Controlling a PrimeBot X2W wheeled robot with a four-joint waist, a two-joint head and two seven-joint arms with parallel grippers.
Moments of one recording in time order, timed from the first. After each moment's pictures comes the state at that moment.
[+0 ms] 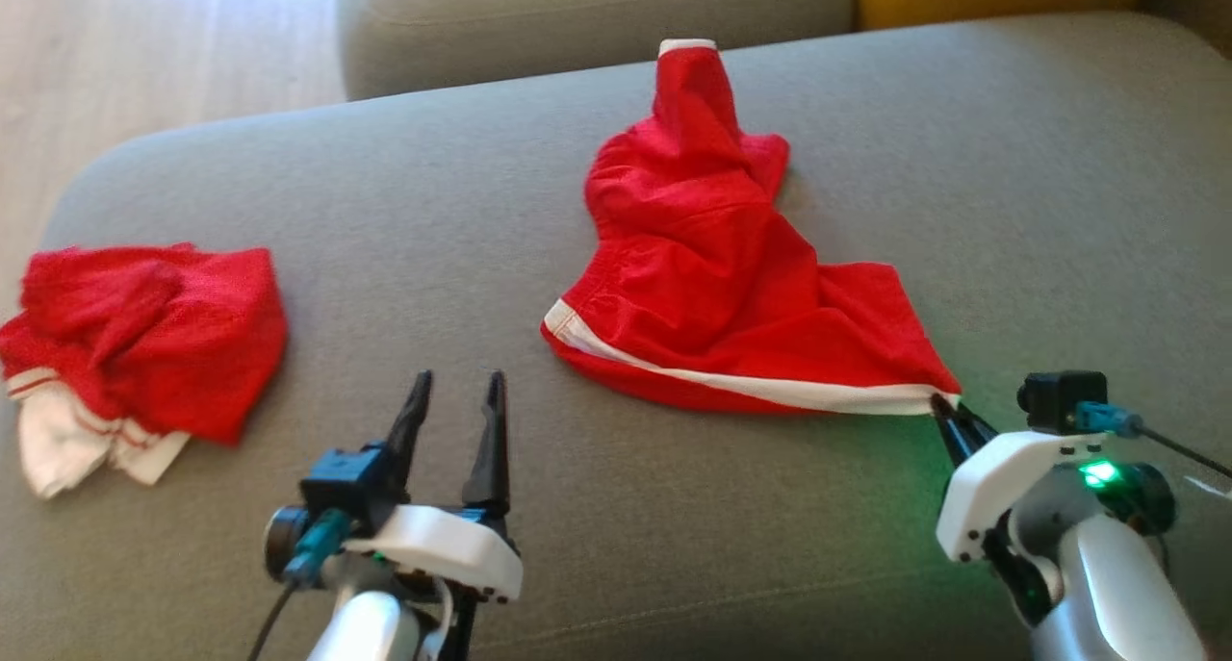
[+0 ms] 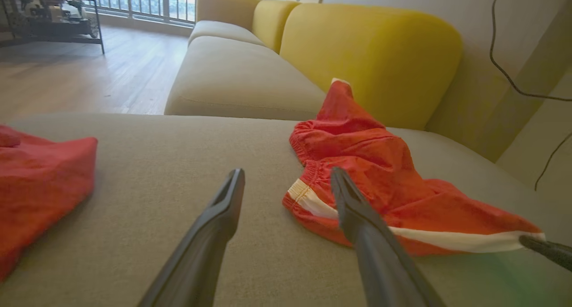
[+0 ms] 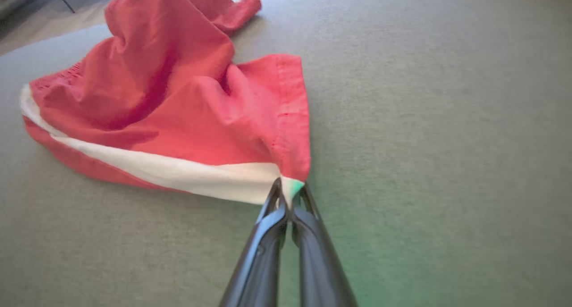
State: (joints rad) left arm -0.07 0.05 -0.40 0.21 -0.33 0.11 -0.26; right arm -0.24 -0.05 -0.12 0.55 0.10 0.13 0.10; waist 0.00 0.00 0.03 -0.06
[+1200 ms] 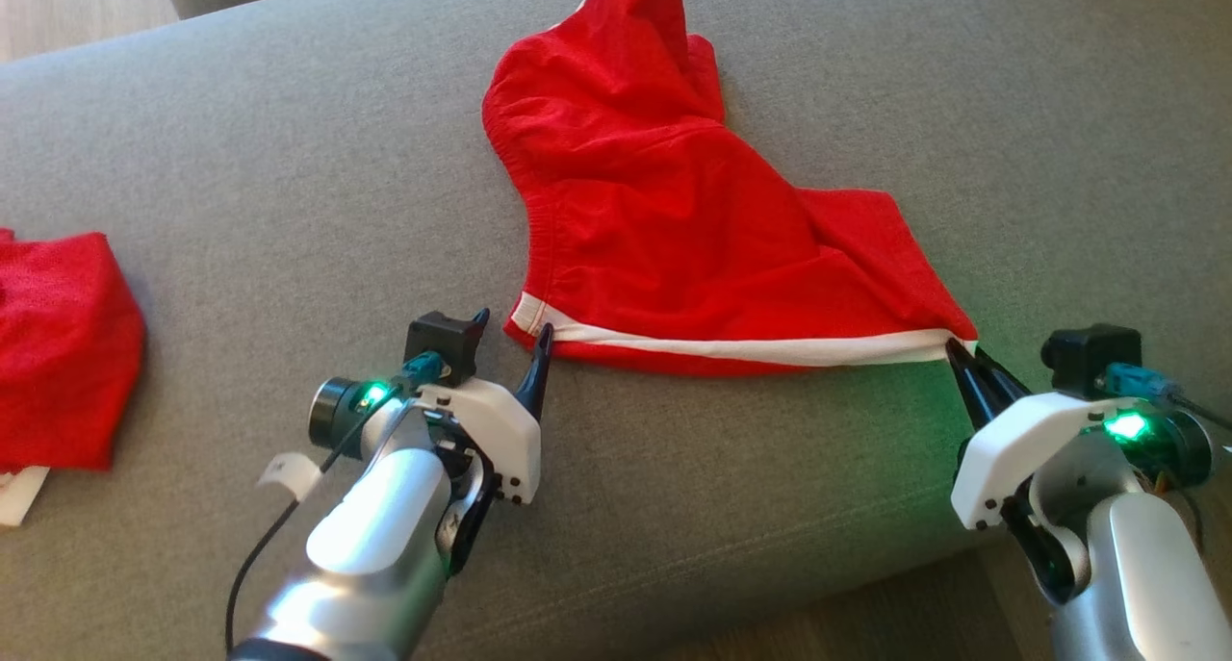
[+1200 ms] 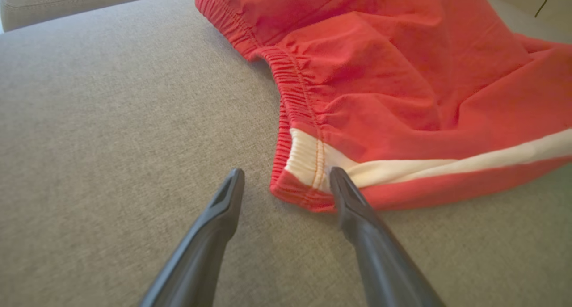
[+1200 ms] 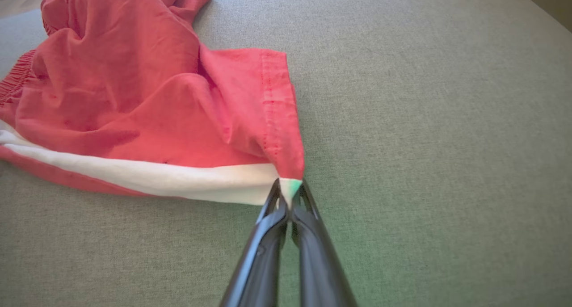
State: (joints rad) left arm -0.55 0.04 -0.68 0.86 -0.42 0.03 -0.23; right arm -0.18 -0.05 -0.12 0.25 0.09 0.13 0.21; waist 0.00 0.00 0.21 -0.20
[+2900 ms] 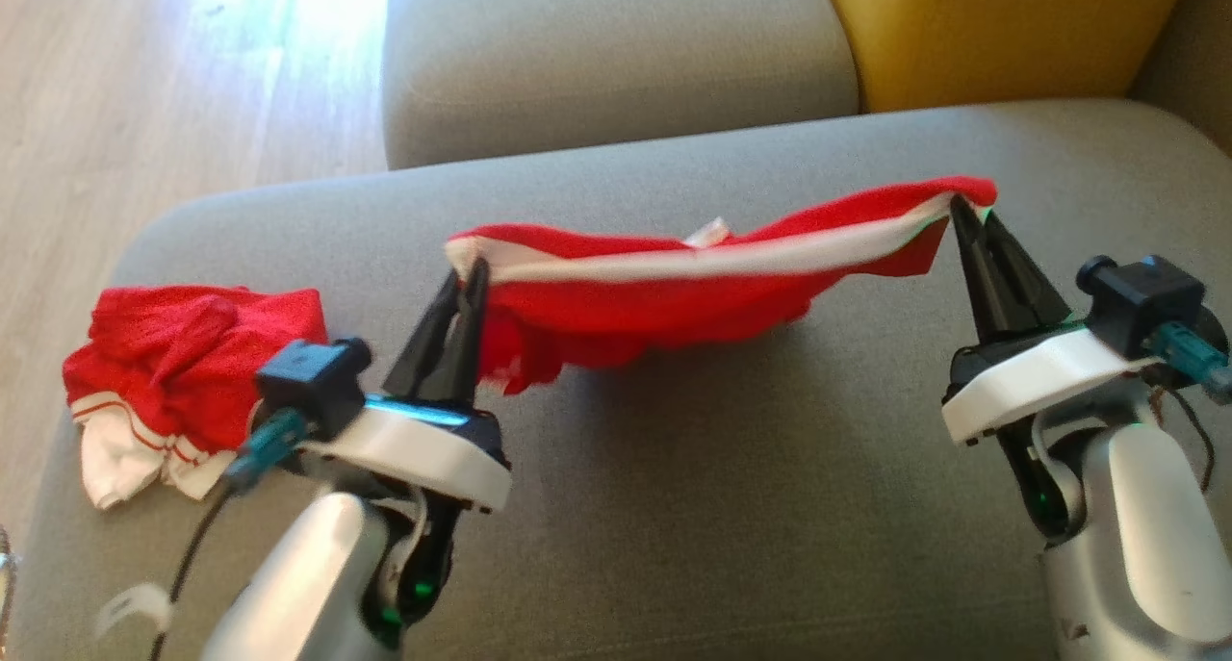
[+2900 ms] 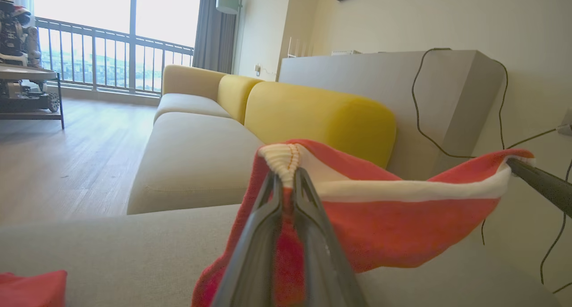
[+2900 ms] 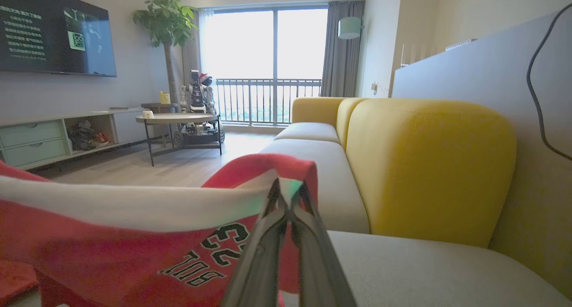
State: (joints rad) left arm -0.26 0.19 -0.53 0.13 -0.54 0.09 -0.24; right arm -0.28 -0.05 -0.06 0.15 0.10 0.13 -0.06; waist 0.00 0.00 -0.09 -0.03
